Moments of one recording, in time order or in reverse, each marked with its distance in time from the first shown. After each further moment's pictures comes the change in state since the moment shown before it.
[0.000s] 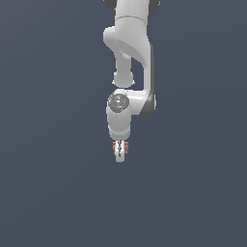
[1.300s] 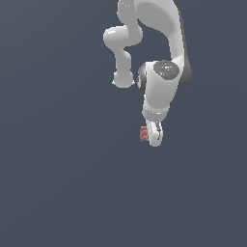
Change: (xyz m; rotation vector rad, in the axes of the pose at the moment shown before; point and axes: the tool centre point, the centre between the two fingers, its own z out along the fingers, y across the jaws) arm -0.129 0.018 -0.099 0.000 0.000 -0.001
